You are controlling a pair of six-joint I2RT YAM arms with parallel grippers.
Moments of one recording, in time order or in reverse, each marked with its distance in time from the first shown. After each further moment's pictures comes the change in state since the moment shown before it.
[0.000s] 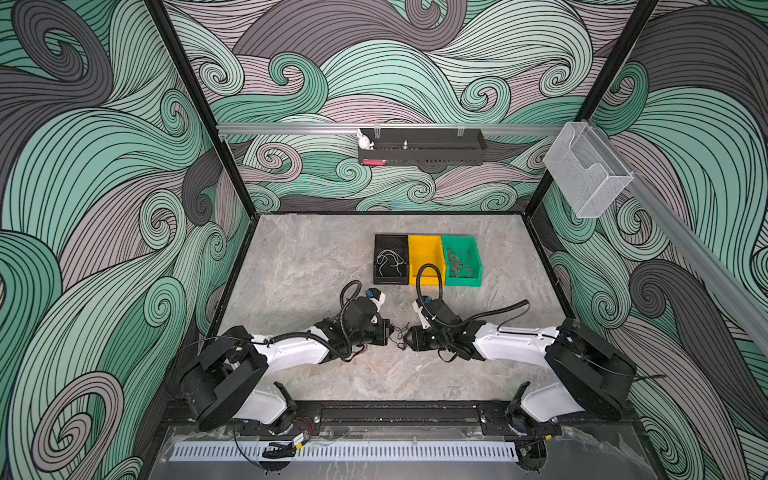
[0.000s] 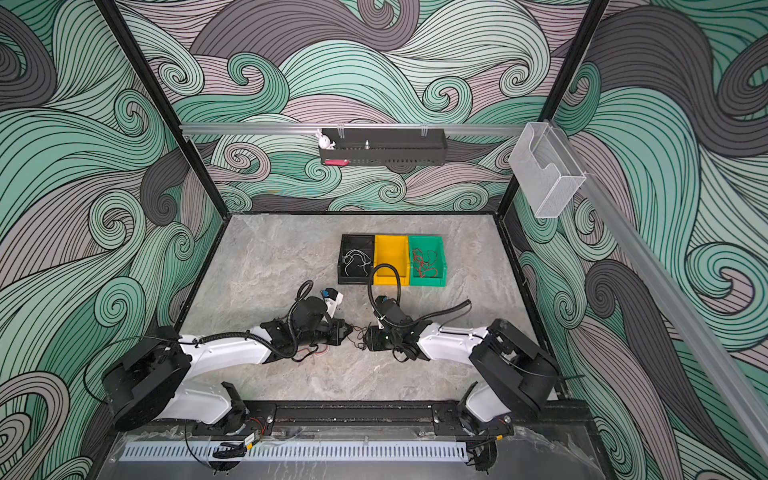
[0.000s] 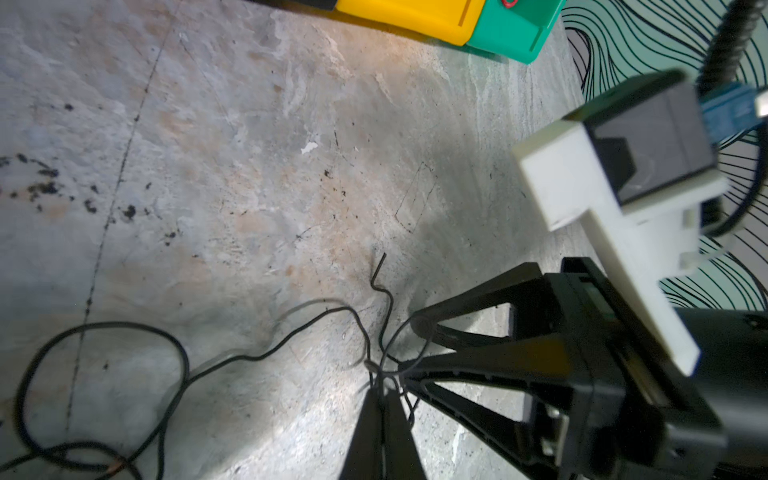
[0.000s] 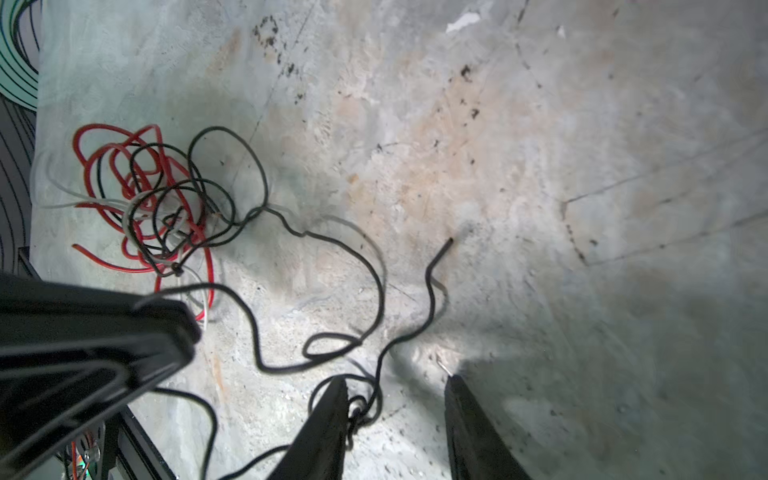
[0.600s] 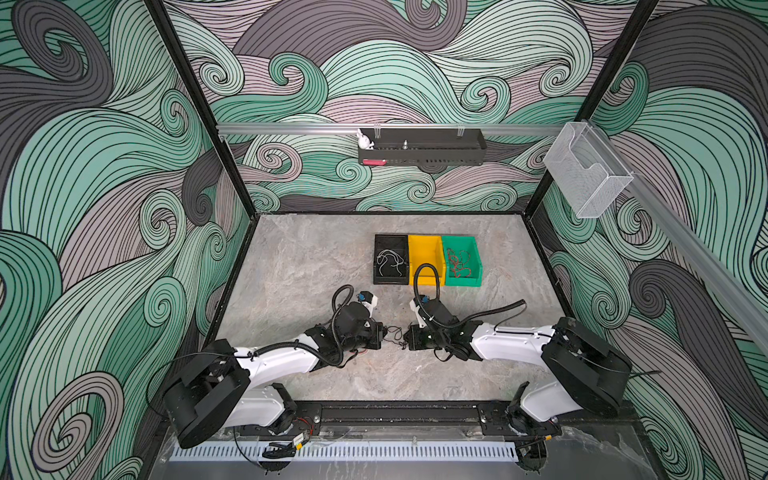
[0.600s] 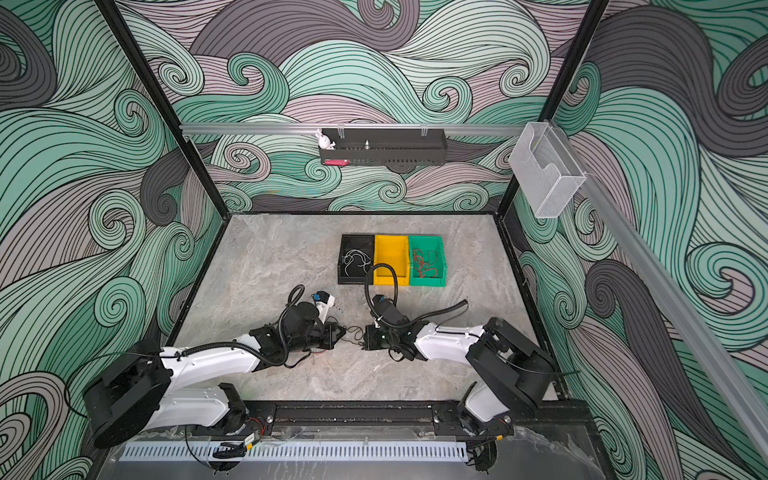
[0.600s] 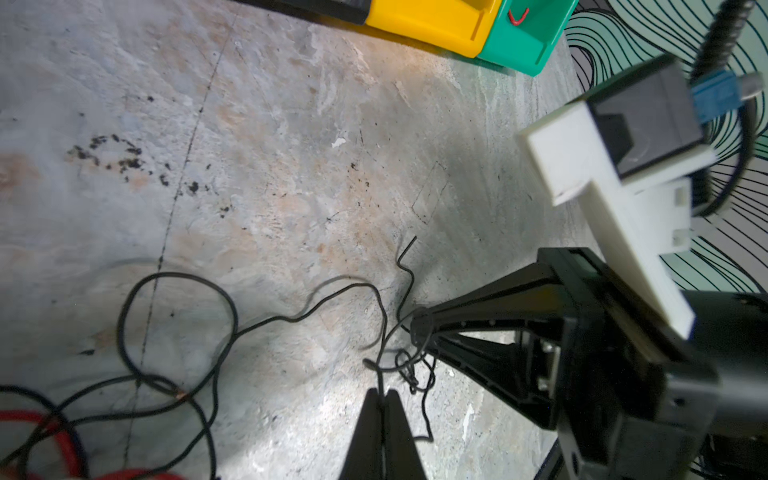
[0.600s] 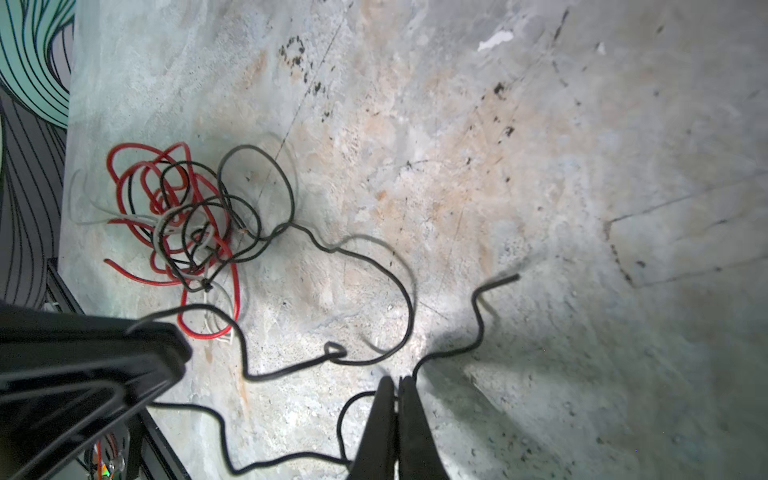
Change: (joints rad) left arm 0.000 -0.120 -0.070 -0.031 -0.062 -0.016; right arm 0.014 0.002 0.010 0.028 0.021 0.031
